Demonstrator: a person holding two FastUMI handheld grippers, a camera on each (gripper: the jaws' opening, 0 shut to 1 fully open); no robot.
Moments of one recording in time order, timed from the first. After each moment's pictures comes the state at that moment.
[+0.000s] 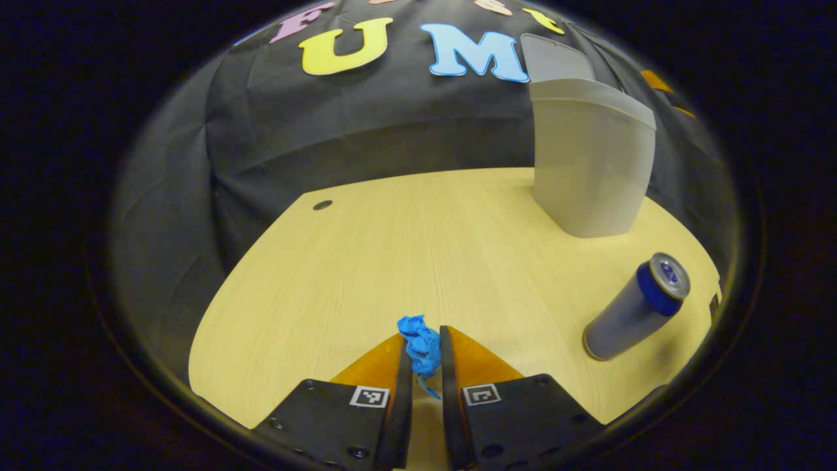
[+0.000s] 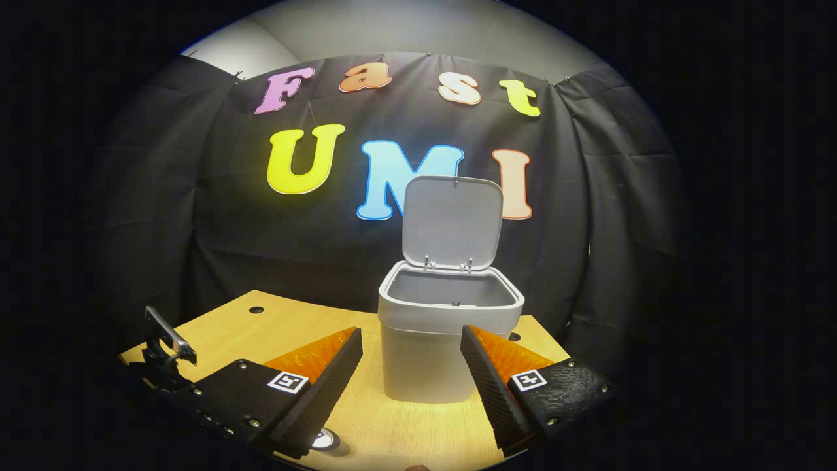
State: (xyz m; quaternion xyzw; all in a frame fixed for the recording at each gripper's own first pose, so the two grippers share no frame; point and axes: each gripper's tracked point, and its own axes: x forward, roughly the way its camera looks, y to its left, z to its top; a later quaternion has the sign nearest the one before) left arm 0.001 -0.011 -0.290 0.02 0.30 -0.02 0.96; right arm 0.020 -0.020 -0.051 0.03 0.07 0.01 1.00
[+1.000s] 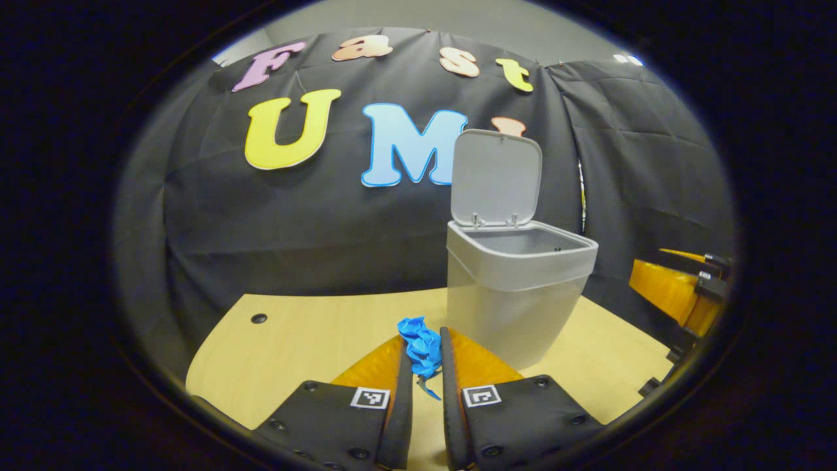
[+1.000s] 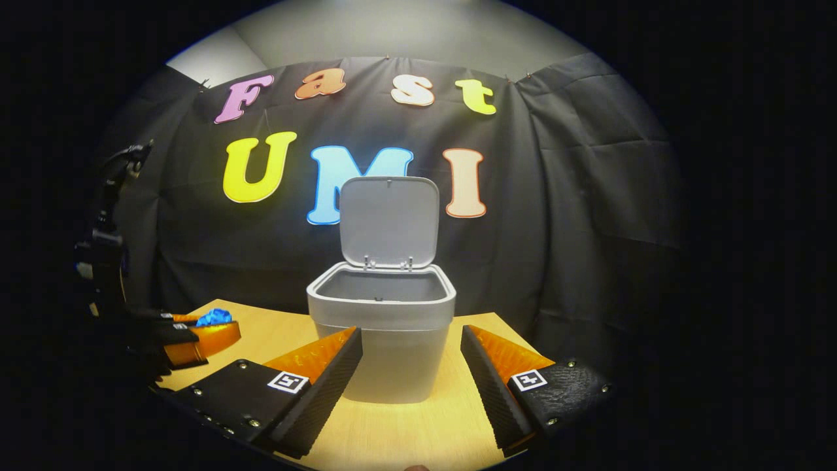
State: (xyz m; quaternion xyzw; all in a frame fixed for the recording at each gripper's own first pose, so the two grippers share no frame) left arm 0.103 -0.170 -0.082 -0.02 0.12 -0.14 0.98; right arm 0.009 -0.106 -0.068 0.05 0.06 -0.08 0.99
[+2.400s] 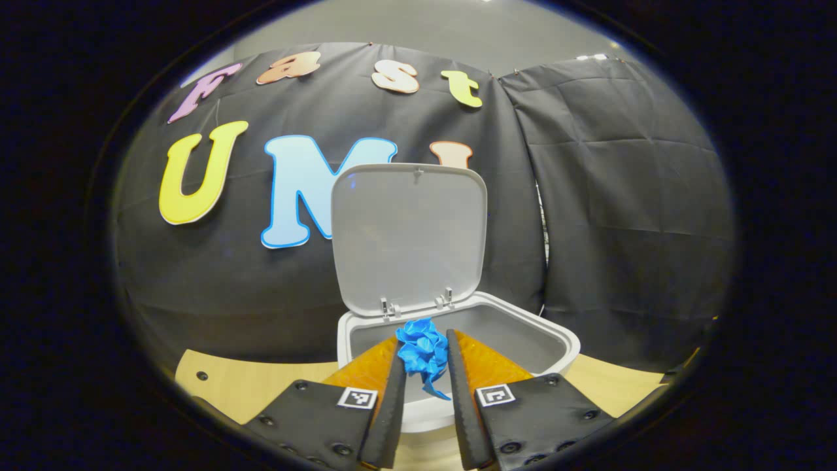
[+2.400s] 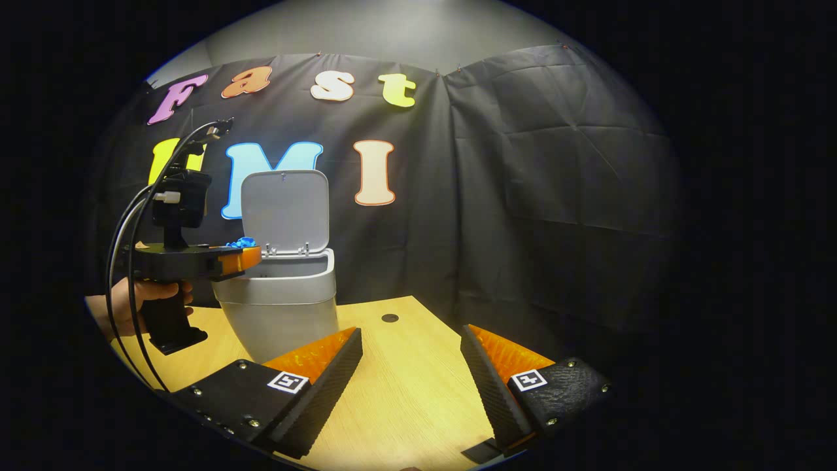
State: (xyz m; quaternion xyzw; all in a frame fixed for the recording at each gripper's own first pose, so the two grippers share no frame) left arm 0.229 -0.321 -0.026 0.00 0.05 -0.23 0.97; right arm -0.062 -0.196 -0.098 0.07 0.09 -0.22 0.97
